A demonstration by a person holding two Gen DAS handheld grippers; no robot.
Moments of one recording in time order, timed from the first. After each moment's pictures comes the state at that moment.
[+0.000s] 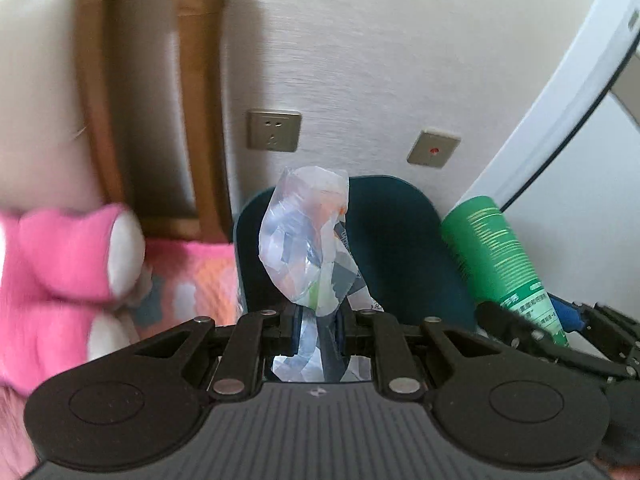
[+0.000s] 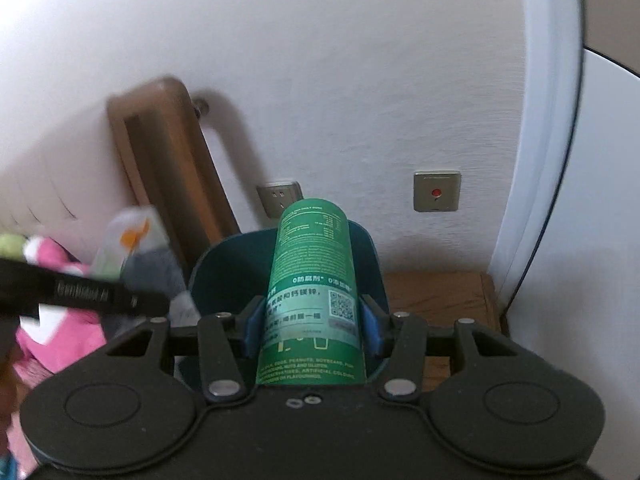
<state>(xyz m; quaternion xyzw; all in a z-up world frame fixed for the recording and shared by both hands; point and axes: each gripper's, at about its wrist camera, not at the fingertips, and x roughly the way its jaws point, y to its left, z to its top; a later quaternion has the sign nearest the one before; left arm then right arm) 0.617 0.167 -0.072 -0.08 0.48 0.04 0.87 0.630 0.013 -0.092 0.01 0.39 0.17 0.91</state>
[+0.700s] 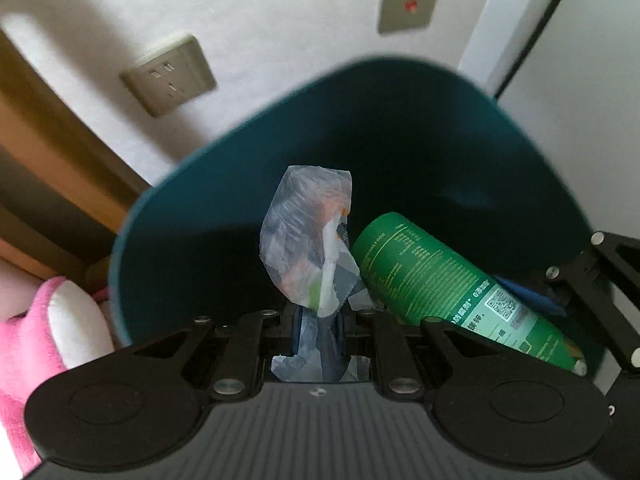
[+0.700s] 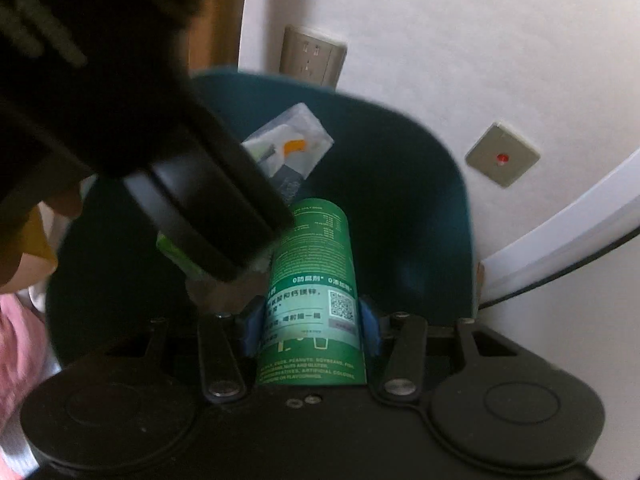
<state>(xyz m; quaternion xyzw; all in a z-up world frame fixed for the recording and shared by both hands) 0.722 0.129 -0.200 0.09 0.60 -0.05 0.79 0.691 0.111 -0.207 -0.24 0.51 0.16 0.81</state>
